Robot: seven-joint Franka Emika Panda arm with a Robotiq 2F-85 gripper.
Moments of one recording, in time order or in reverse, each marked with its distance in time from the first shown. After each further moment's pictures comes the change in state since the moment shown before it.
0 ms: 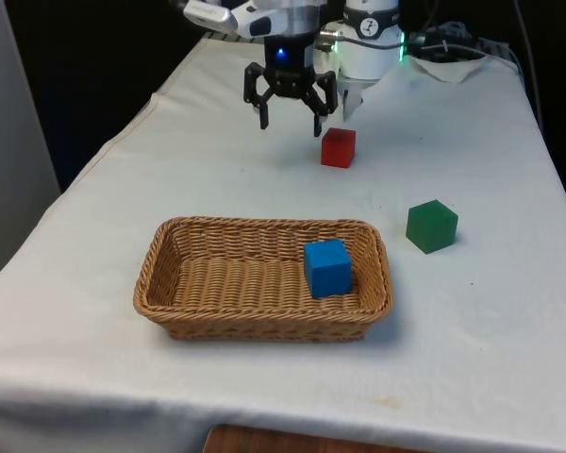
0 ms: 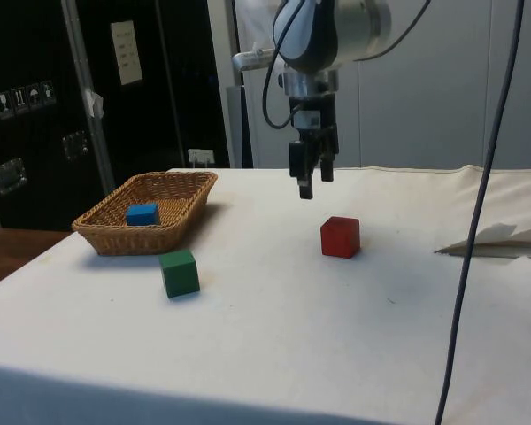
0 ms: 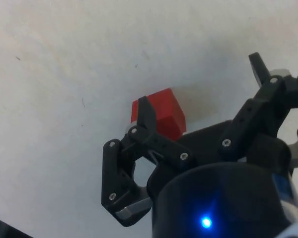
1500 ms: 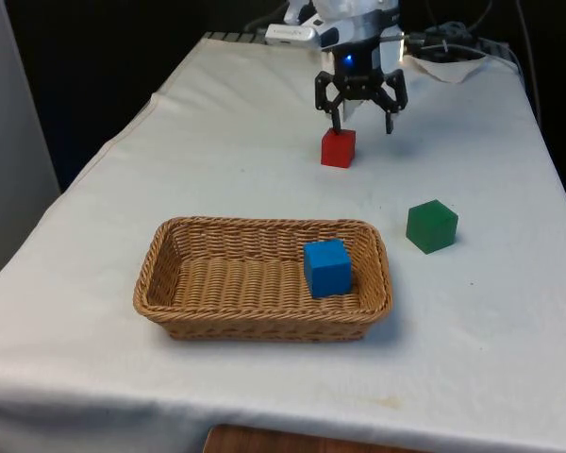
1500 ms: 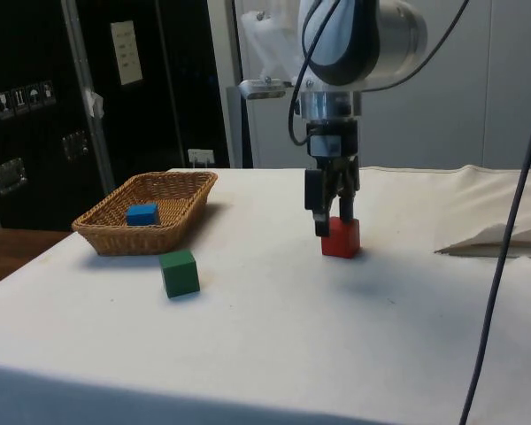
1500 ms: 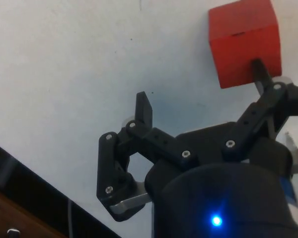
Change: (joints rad) arm -0.003 -0.149 0.210 -0.176 0.085 0.080 0.113
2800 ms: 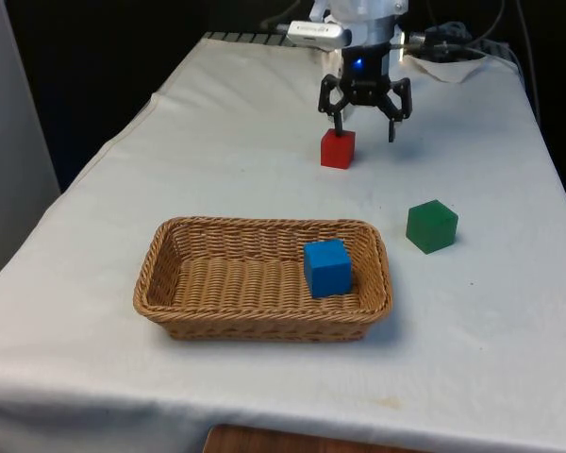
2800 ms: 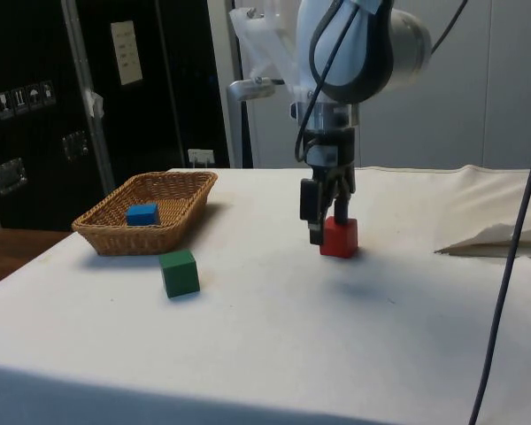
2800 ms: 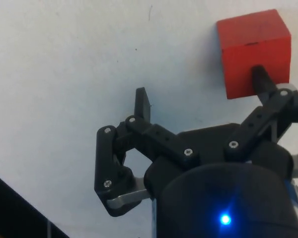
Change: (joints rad) arm -0.002 0.038 0.061 -0.013 -0.049 0.109 0.087
